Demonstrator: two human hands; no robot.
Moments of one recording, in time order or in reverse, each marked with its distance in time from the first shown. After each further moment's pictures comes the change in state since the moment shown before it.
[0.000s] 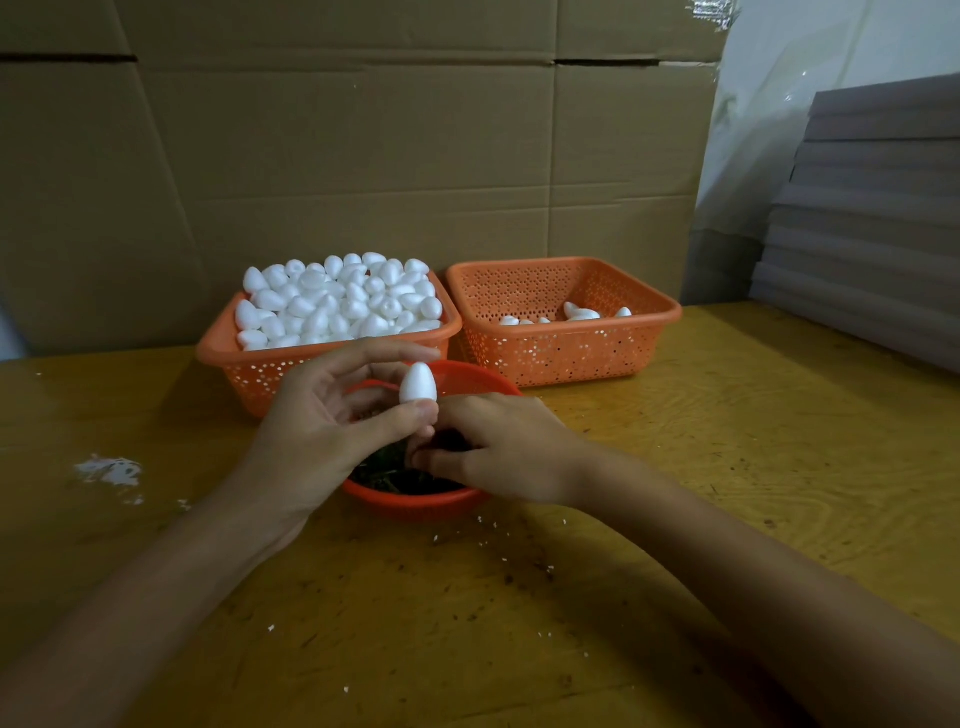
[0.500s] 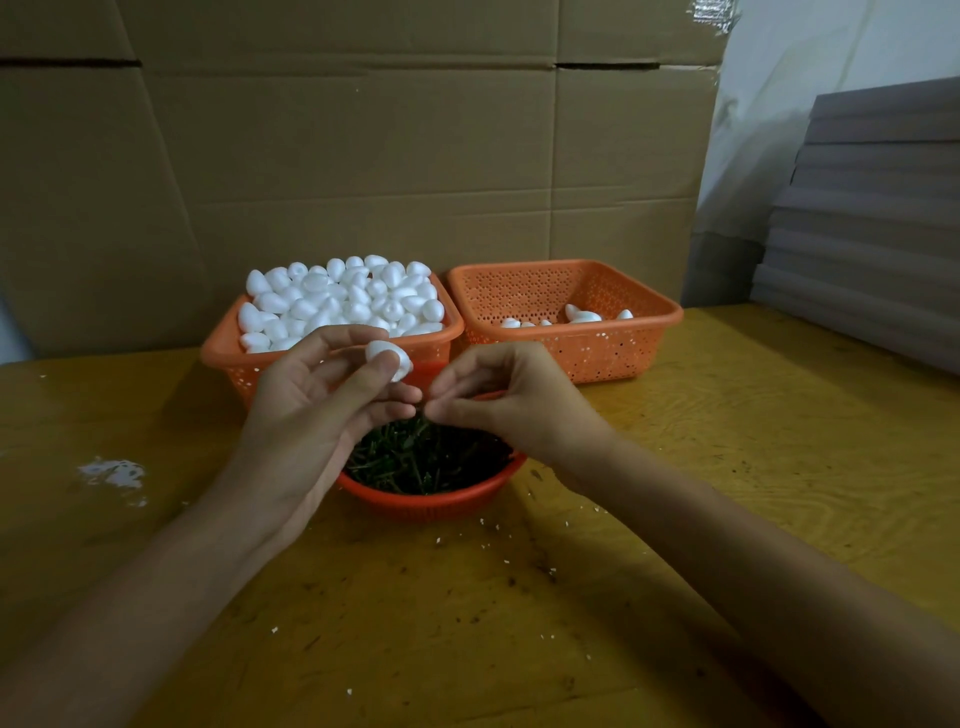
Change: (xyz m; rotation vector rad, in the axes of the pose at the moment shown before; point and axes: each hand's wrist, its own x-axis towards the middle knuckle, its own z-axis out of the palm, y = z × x) left_hand 0.004 0.000 -0.001 -0.338 0.207 -0.068; right_hand 0.006 0.020 0.001 0.854 0.318 0.029
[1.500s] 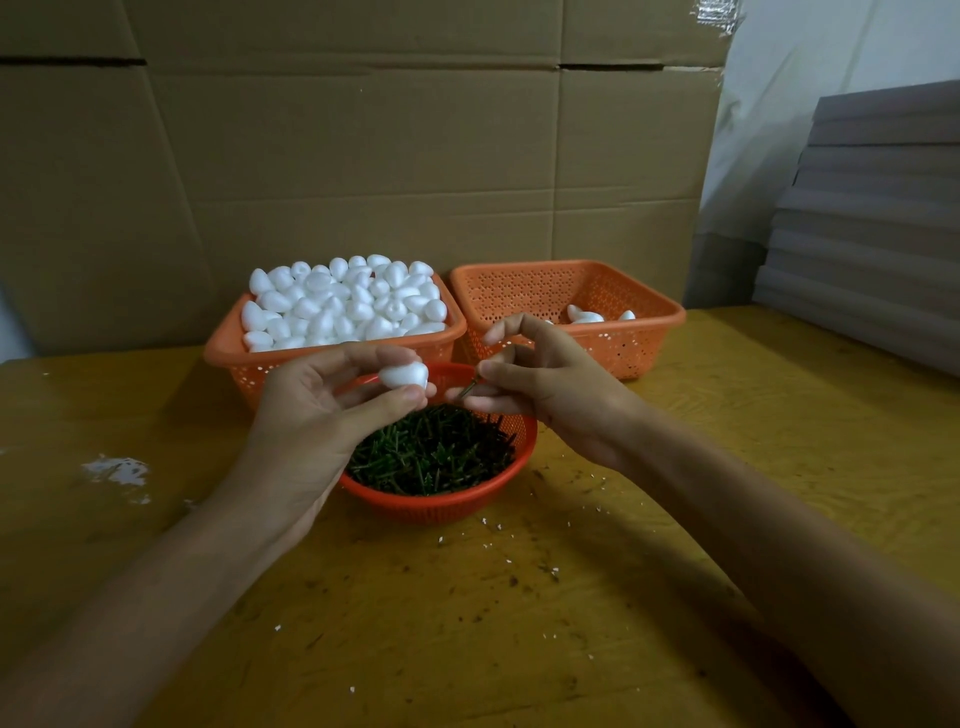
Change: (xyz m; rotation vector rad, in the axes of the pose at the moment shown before) left_hand -0.001 -0.004 -0.003 0.156 -0.047 0.022; right_hand 0.006 -0.003 -0.023 0.531 -0.036 0.188
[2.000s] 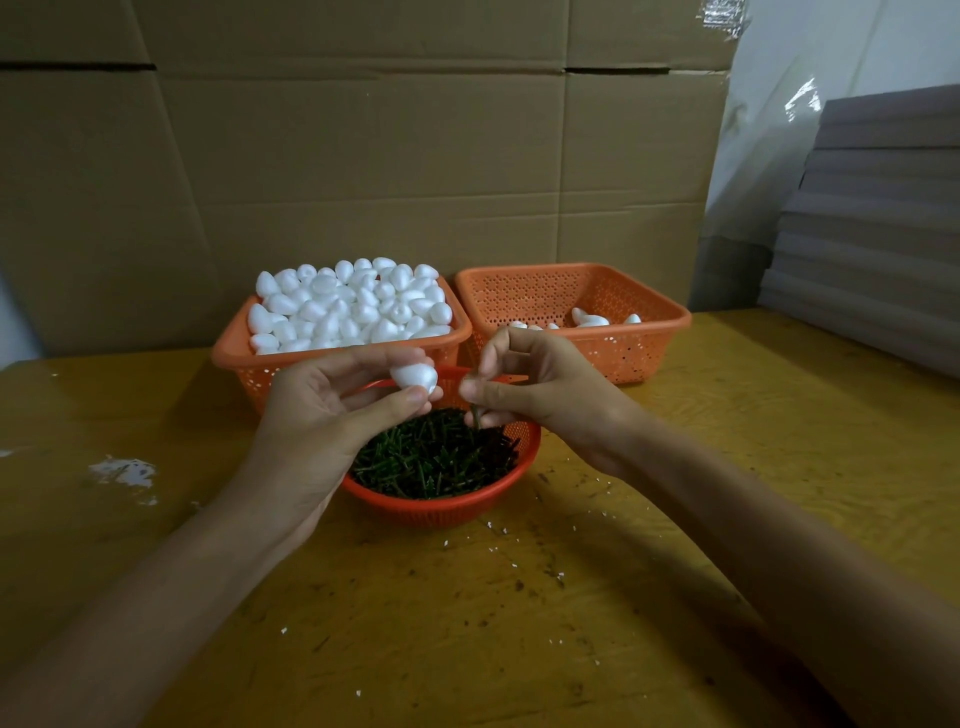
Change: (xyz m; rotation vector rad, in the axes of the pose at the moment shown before) left_hand 0.002 -0.001 -0.003 0.008 -0.038 0.021; right_hand 0.003 0.005 0.000 -0.237 -0.107 -0.121
